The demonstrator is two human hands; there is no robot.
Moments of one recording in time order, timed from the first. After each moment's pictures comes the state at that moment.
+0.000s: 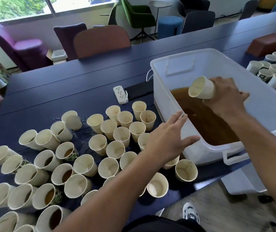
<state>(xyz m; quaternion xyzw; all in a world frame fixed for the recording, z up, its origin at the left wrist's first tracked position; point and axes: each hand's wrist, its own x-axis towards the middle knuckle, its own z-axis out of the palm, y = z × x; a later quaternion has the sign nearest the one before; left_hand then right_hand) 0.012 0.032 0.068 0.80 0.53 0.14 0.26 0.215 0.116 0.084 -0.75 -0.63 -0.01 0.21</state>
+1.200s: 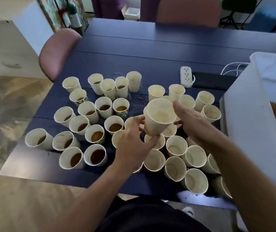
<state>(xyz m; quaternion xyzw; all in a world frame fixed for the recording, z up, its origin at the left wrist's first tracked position) -0.172 -0.078 -0.003 0.44 0.75 0.44 0.23 -0.031 0.038 0.074 -0.35 -0.68 0.62 0.15</state>
